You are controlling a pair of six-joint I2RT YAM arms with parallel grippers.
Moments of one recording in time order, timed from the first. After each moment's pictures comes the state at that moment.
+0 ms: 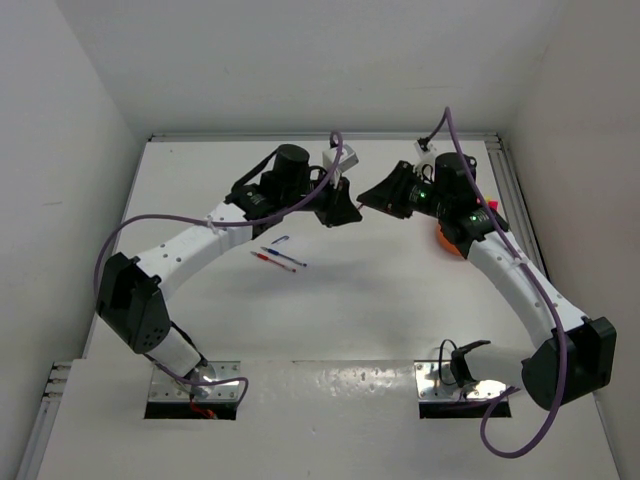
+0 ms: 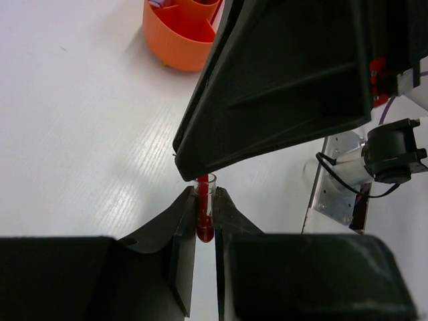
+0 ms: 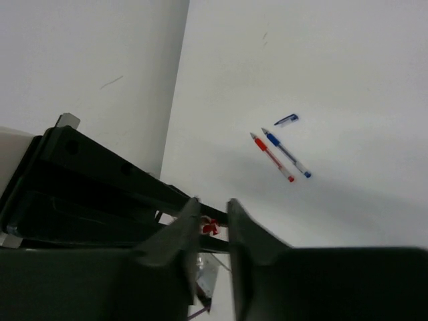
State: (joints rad) left arm -0.67 1.55 1.36 -0.19 0.57 -0.13; right arm 0.32 1.23 1.02 -0.18 -0.48 0.81
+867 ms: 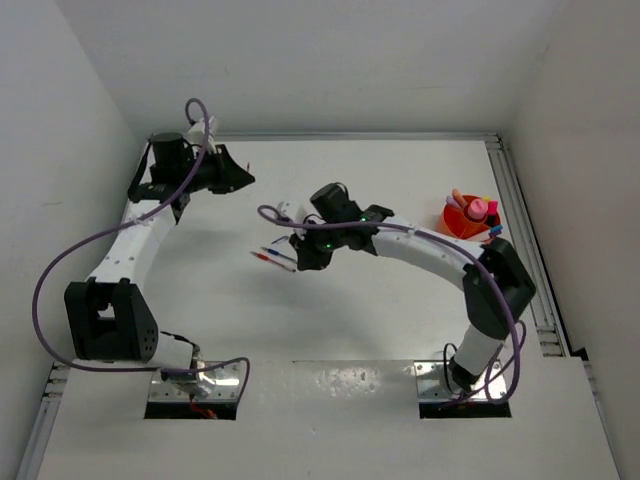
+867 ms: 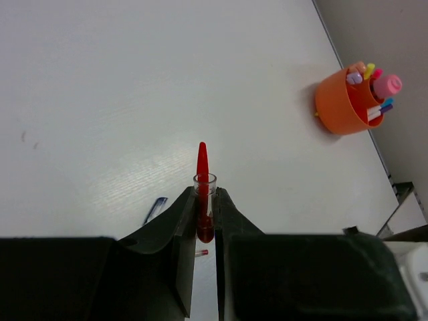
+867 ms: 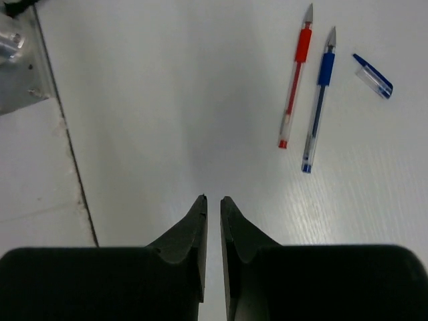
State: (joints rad) left arm -0.01 1.42 1.19 -0.21 0.67 -0.28; right arm 0.79 1.70 1.25 -0.40 -0.47 -0.23
